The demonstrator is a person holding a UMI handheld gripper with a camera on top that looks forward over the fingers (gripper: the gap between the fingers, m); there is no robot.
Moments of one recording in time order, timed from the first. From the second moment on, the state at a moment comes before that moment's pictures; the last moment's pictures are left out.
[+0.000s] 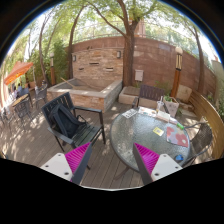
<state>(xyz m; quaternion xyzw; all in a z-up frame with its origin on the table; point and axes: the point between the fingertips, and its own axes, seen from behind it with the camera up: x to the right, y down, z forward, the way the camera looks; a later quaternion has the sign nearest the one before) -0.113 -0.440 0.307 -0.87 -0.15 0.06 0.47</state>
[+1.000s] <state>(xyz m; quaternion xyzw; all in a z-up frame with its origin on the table) 0.295 -0.314 0.026 -0.91 0.05 -0.05 0.42</state>
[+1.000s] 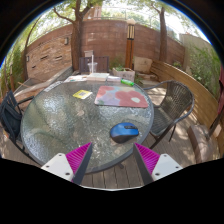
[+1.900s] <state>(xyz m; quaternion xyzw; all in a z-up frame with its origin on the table) 0.318 -0.196 -0.015 -0.93 0.05 -0.05 0.36</state>
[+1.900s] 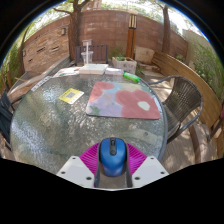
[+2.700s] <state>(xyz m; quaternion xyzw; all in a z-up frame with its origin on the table) 0.394 0.033 0.016 -0.91 0.05 -0.01 0.40</state>
